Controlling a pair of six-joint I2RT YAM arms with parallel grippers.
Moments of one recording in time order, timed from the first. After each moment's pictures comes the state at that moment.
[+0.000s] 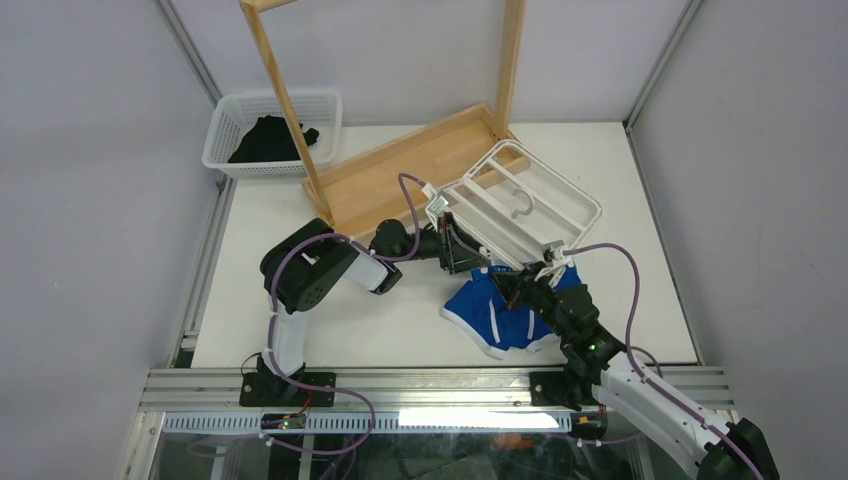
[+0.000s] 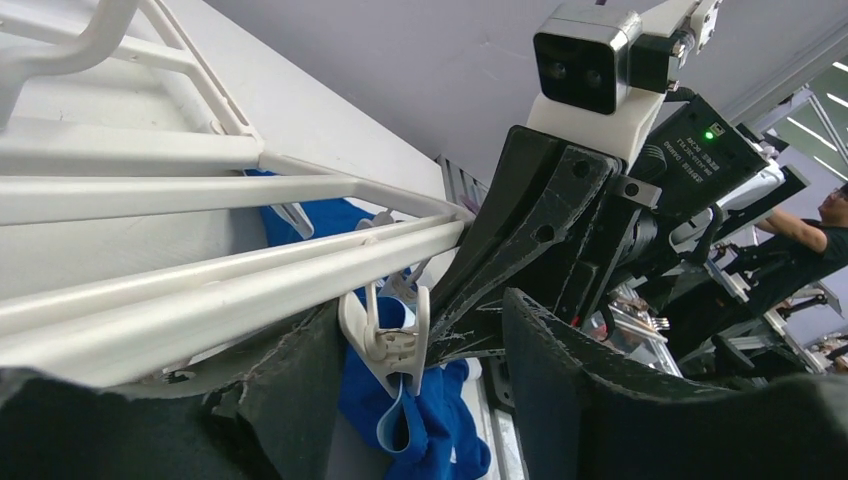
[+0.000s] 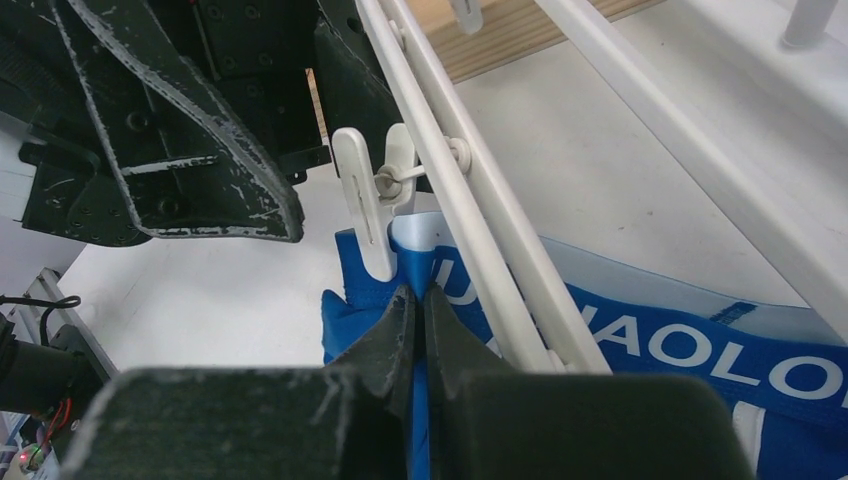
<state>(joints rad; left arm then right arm) -0.76 2.03 0.83 1.46 0.74 -0.86 0.65 0.47 0.04 0.30 0.01 0.49</state>
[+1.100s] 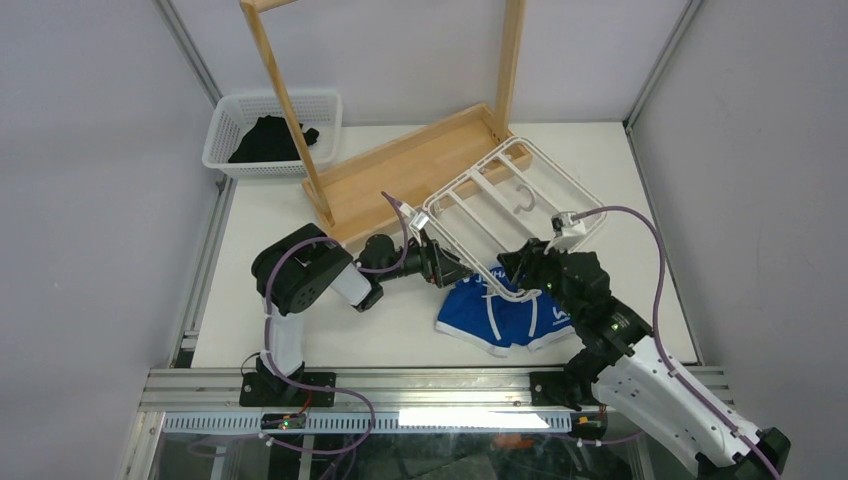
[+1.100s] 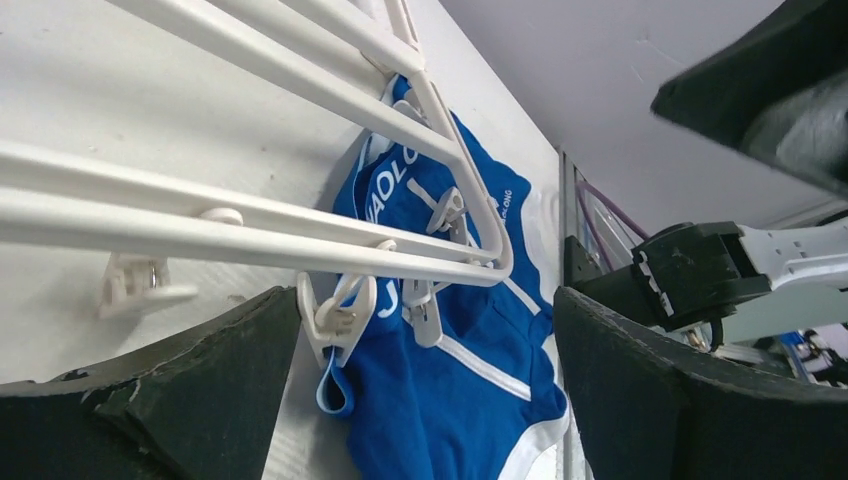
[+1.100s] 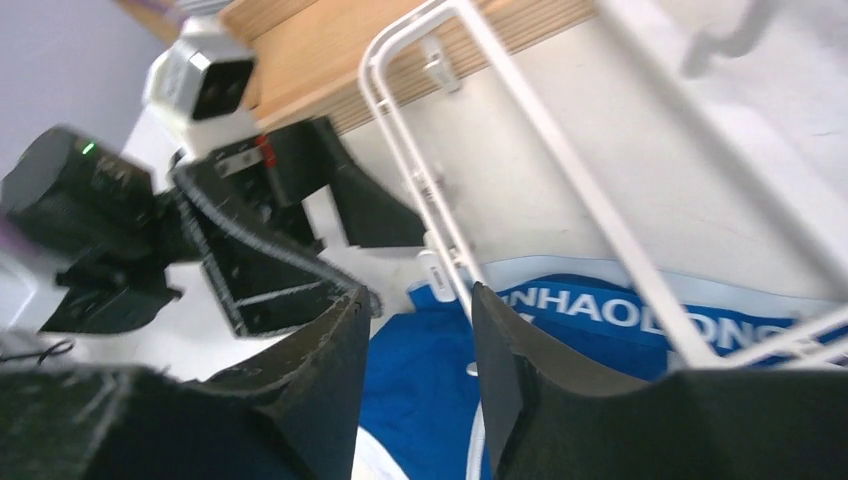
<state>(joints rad) -0.73 2.00 0.63 1.37 0.56 -0.78 0.65 0.52 0.43 -0.20 0.11 0.50</state>
